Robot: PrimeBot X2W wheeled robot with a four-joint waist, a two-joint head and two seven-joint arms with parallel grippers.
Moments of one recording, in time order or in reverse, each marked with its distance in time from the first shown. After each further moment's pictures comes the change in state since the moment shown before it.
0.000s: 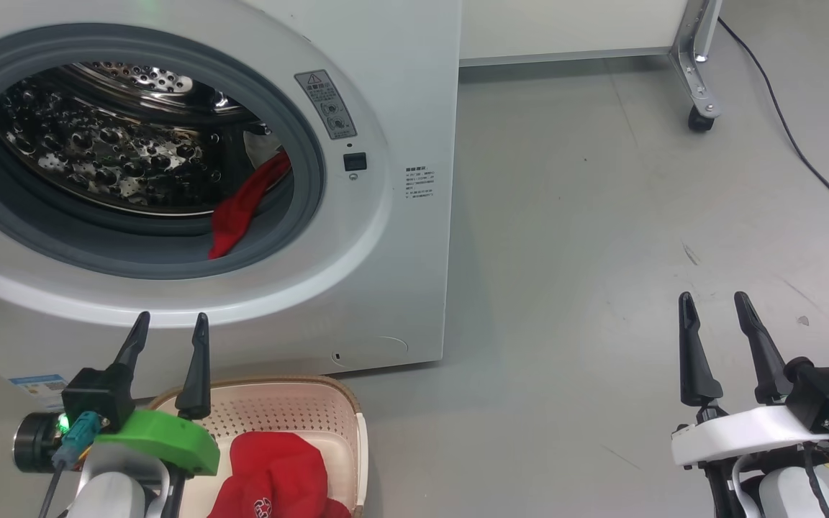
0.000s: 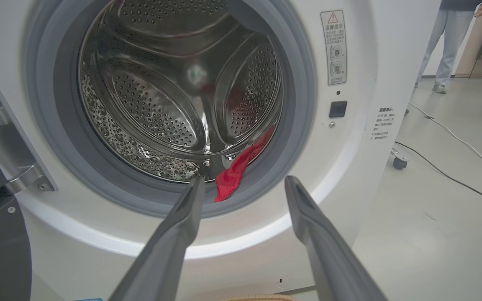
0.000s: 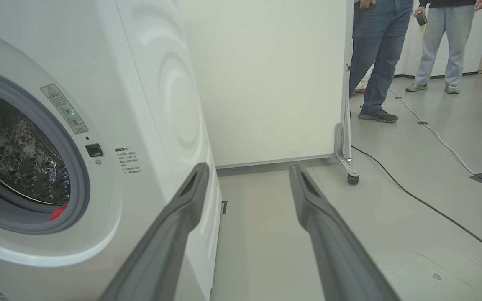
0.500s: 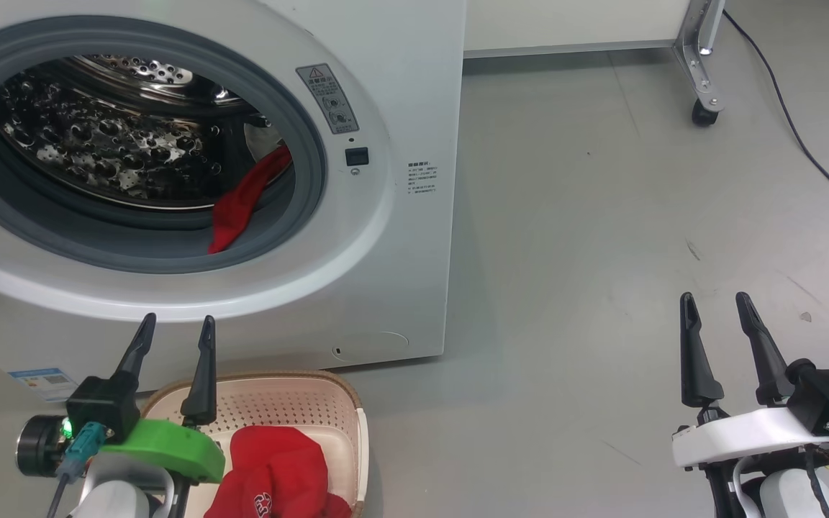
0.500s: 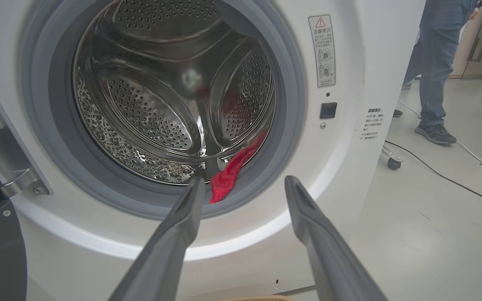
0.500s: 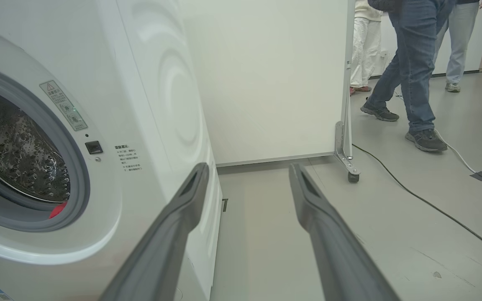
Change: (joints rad) left arm 0.040 -0.002 -0.011 -0.072 0.009 0.001 0.000; right arm 0.009 0.001 -0.001 -0.016 0.000 0.000 0.000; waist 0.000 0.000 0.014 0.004
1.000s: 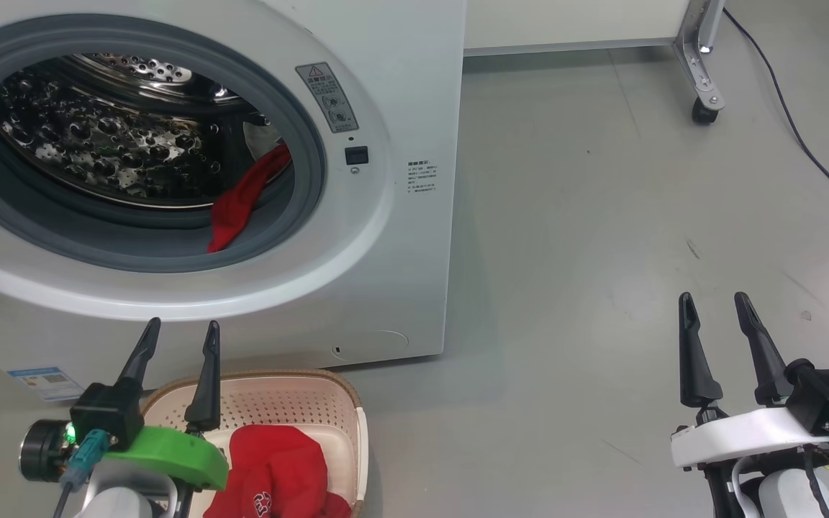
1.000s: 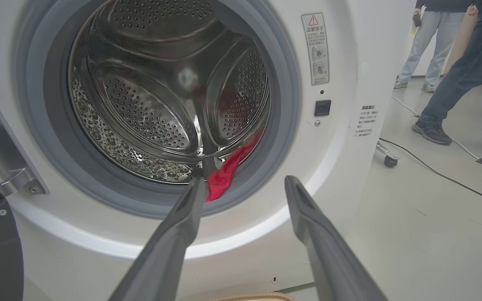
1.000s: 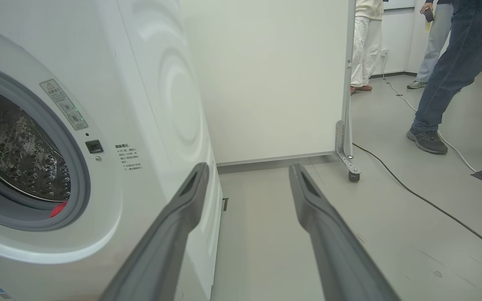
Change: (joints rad) left arm 0.022 -0.001 -0.008 -0.028 0.006 0.001 0.000; right arm 0.000 0.001 0.002 -0.001 0.000 0.000 0.000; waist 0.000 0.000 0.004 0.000
